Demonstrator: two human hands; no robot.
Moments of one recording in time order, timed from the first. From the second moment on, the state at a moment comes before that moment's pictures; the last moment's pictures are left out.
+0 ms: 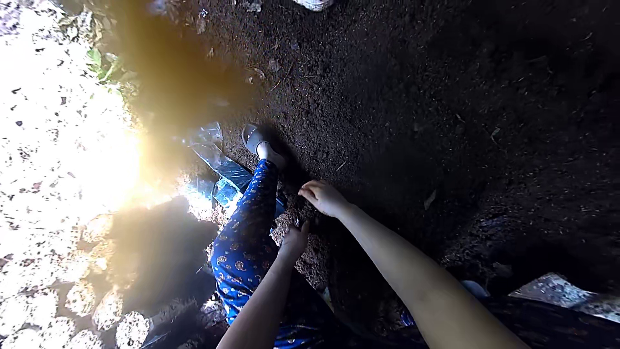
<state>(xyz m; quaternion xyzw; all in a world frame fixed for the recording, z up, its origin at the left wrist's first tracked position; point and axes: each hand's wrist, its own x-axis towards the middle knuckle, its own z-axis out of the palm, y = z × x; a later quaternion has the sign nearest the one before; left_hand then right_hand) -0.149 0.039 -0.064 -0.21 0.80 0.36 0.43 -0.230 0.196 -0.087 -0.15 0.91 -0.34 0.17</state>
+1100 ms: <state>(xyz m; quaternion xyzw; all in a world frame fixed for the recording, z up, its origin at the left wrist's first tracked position) -0.162 0.043 -0.080 -0.25 0.79 0.44 0.34 -0.231 0.215 -0.083 -0.06 0.84 -0.28 0.47</state>
